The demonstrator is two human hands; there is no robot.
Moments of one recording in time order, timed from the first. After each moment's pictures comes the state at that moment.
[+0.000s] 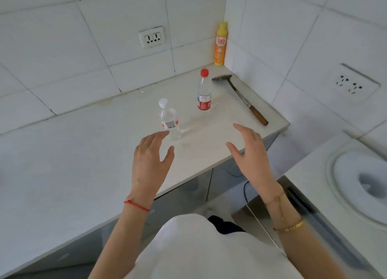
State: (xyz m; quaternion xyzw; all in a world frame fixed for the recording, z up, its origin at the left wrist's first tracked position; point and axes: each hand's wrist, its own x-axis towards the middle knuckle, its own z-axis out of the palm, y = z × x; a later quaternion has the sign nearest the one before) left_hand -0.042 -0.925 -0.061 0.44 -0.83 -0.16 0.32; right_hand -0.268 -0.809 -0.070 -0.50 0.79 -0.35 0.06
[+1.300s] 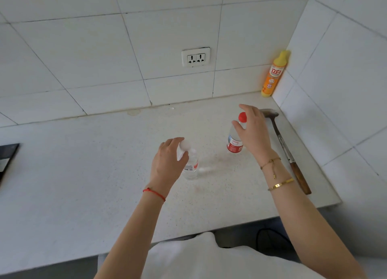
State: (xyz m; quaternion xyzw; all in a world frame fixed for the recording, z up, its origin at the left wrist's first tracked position) left_hand -0.134 -1.085 -0.075 0.59 -0.75 -0.21 0.23; right_hand -0.388 -1.099 -0.058 -0.59 0.74 -0.31 0.06
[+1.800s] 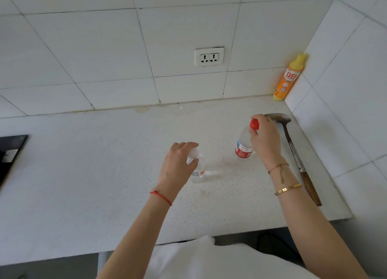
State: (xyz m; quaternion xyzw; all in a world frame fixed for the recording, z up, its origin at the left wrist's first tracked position) left_hand -0.135 -1.089 -0.067 0.56 -0.75 -0.25 0.23; right_hand -0.388 -1.114 -0.066 -0.55 0.78 -0.27 0.08
